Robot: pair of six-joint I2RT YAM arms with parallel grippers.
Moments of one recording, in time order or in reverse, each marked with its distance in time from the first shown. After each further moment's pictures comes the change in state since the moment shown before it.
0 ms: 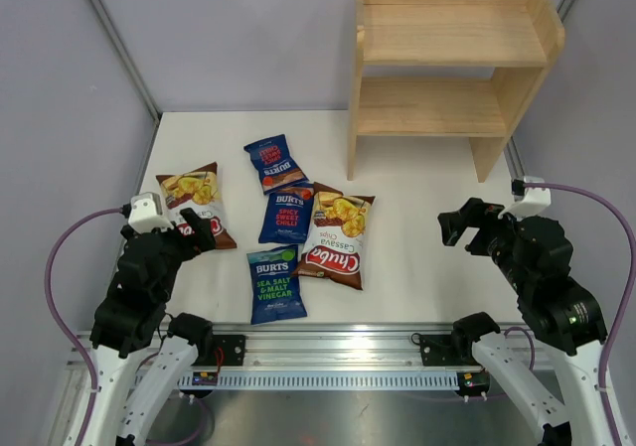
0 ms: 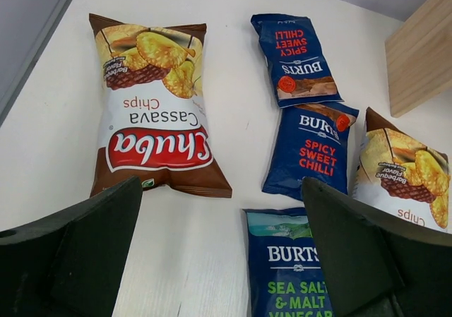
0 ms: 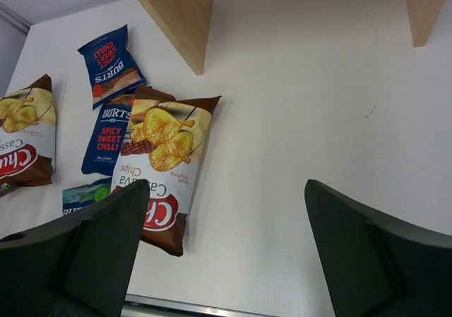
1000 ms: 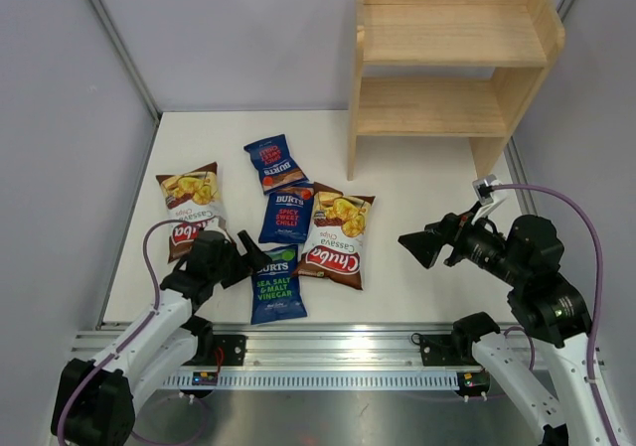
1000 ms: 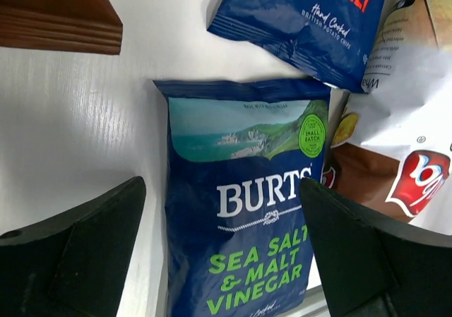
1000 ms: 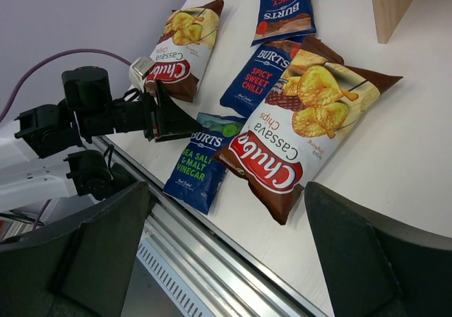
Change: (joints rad) left arm -0.011 0.389 -0.524 0.449 0.494 -0.428; right arm 0.004 -0.012 -0.092 0.174 -0.570 0.036
